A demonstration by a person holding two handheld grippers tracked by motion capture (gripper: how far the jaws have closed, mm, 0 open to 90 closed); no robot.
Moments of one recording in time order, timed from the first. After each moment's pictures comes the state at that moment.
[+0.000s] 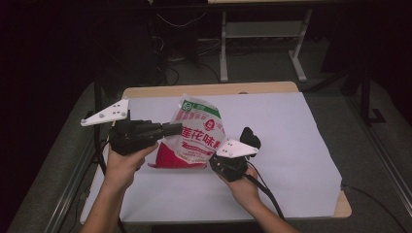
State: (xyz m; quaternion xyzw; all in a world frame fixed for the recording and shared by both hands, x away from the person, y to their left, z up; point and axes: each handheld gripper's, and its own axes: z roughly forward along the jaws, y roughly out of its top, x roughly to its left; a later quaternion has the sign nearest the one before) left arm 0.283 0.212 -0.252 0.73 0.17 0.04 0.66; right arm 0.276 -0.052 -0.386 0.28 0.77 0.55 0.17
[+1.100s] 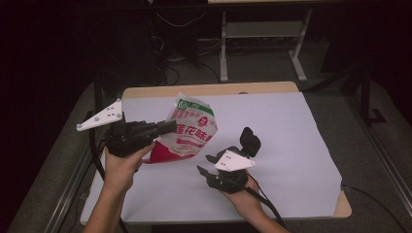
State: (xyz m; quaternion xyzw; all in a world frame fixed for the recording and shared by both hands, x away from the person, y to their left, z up) left arm 0.277 0.223 -0.257 0.71 0.22 0.07 0.67; right arm 0.255 -0.051 -0.401 0.27 0.79 0.52 0.19
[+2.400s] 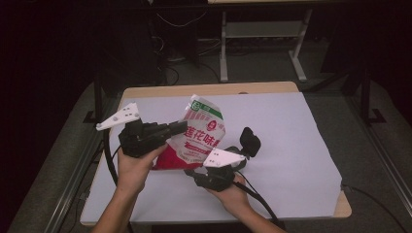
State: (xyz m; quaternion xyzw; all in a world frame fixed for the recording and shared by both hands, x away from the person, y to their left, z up) left arm 0.279 0.192 -0.263 0.73 0.26 0.09 0.63; right arm 0.263 -0.023 -0.402 0.24 0.78 0.56 0.11
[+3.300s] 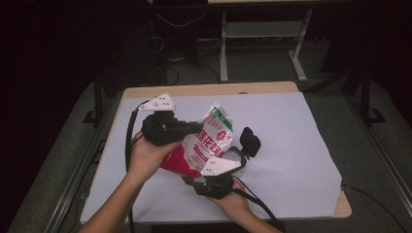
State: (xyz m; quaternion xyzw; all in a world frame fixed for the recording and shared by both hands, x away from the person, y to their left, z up) left arm 0.306 0.149 -0.255 0.82 0.25 0.08 0.50; right arm 0.252 -0.020 -0.412 0.22 0.81 0.54 0.10
